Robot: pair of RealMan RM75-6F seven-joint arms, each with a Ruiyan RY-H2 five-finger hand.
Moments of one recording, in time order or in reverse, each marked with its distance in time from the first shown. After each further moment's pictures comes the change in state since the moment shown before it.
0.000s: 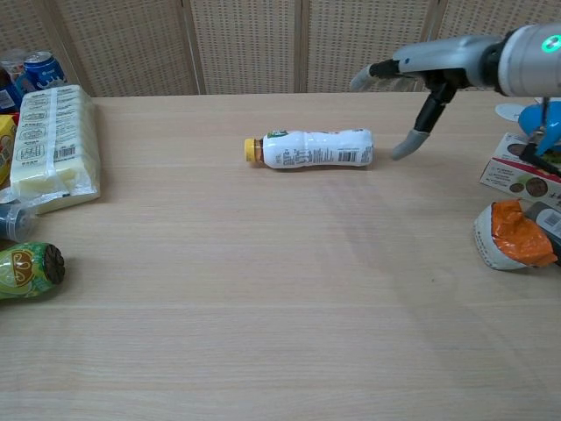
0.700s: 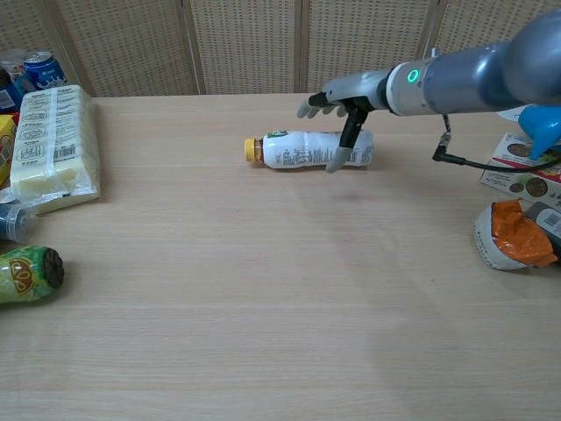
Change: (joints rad) left arm 0.003 0.001 0.008 0.005 -0.026 -0.004 -0.019; right arm 0.259 -0.344 -0.006 0.568 0.001 -0.238 0.151
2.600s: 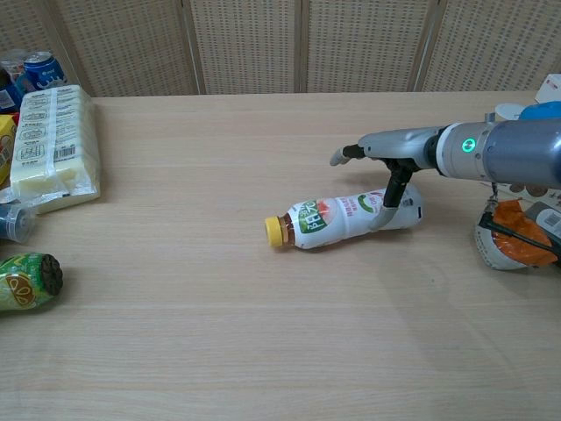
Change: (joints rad) left arm 0.036 0.010 0.021 0.050 0.073 0.067 -0.101; right arm -0.131 0.087 -0.219 -0.307 0.084 0.280 -0.150
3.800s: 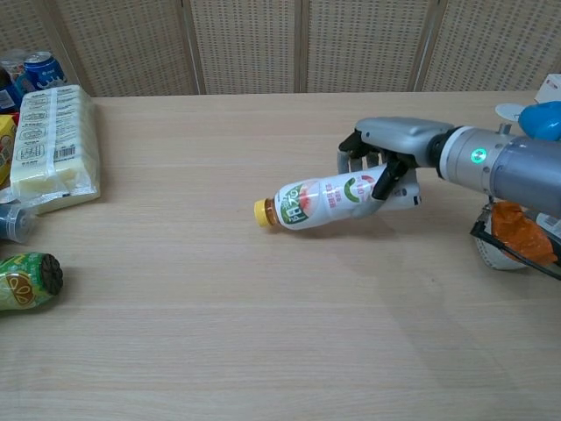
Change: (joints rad) left arm 0.025 0.010 -0.002 0.024 0.012 0.027 -0.051; right arm -0.135 -0.050 0.072 -0.024 -0.232 0.189 0.088
